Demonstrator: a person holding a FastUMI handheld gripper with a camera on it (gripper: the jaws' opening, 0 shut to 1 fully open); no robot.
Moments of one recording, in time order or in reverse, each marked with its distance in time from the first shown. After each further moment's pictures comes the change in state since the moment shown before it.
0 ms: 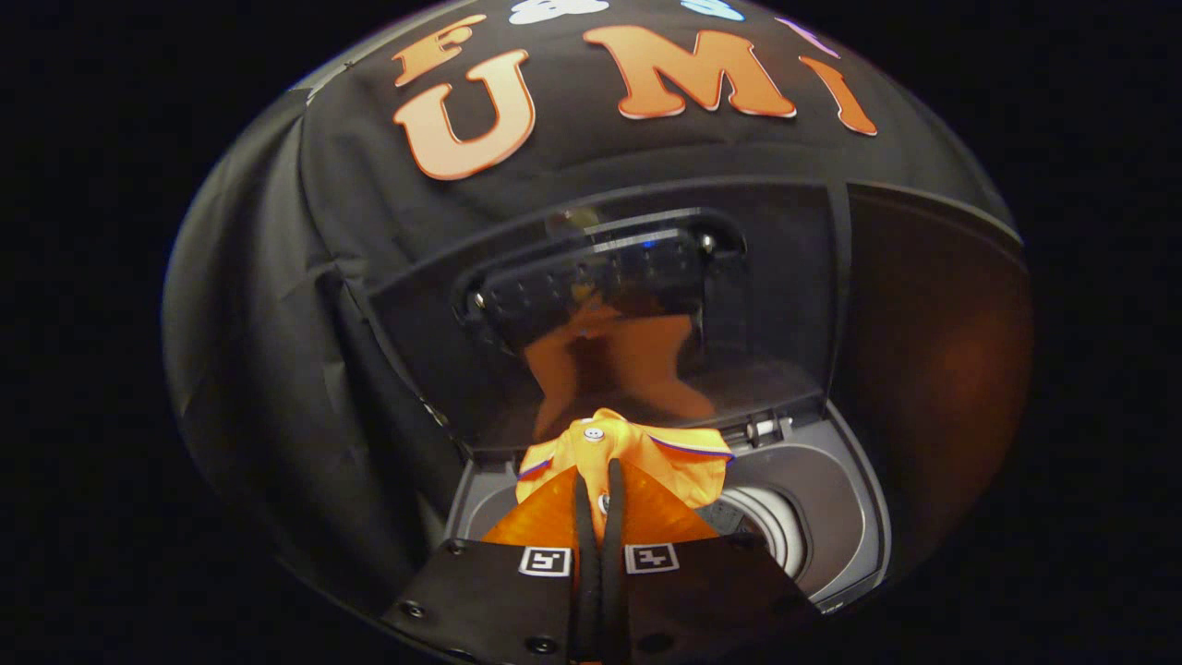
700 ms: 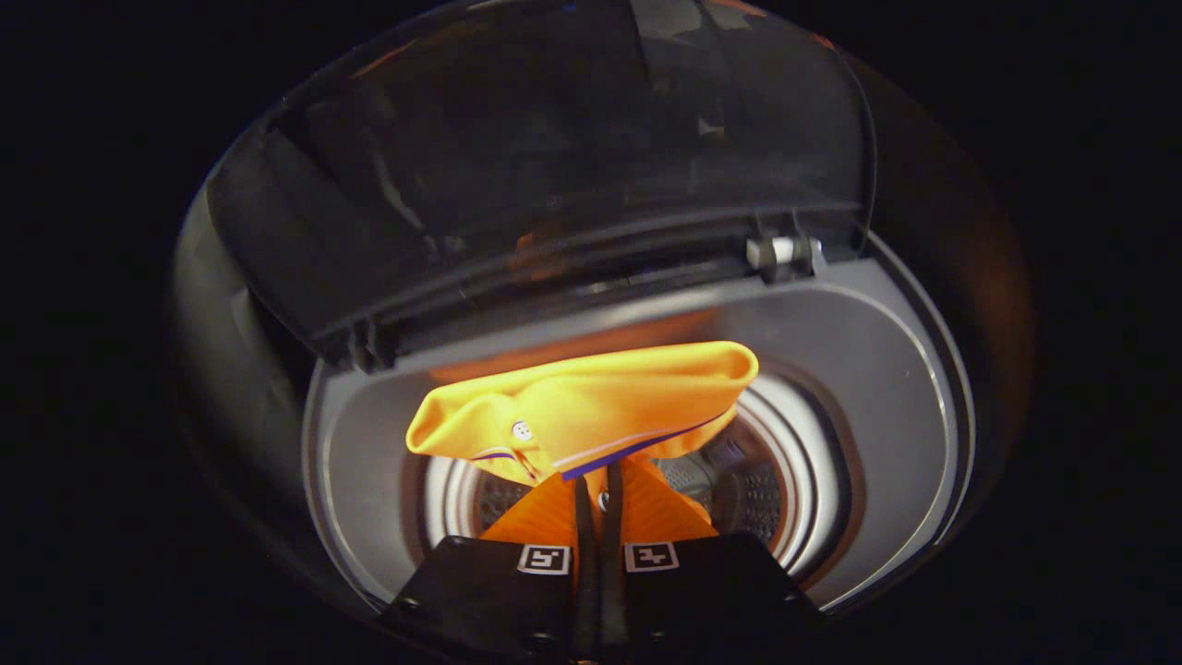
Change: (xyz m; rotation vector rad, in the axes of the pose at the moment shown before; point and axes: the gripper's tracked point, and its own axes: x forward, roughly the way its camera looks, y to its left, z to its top) arm 0.057 -0.049 -0.121 0.076 0.413 -0.149
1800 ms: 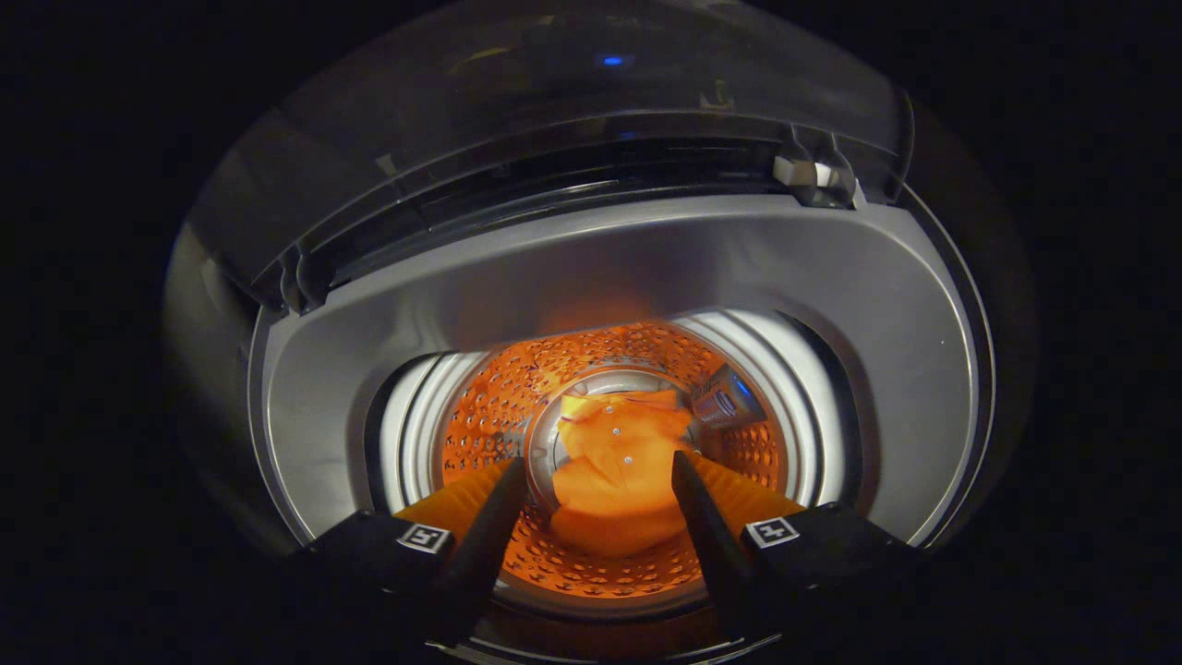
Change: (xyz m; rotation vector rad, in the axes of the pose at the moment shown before) arm 0.002 -0.008 -0.021 -0.039 0.179 -0.055
